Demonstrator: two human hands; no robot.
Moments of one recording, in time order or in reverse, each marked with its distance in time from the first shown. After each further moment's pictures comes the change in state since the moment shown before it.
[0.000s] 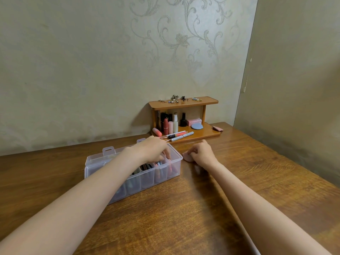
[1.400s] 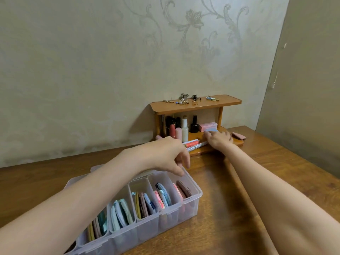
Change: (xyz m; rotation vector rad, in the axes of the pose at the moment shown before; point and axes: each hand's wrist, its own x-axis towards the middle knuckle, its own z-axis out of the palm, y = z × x) left_hand 0.064 -0.011 -0.024 -0.084 -0.089 0.134; right_hand 0.173 0.033 -0.001 -0.290 -0.034 0.279
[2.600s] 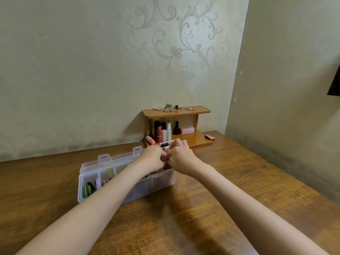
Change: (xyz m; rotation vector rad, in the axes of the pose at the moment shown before) left_hand -0.055 0.045 0.040 -0.149 0.254 -0.360; right_hand -0.228 -0.030 -0.024 -0.151 0.065 -0.652
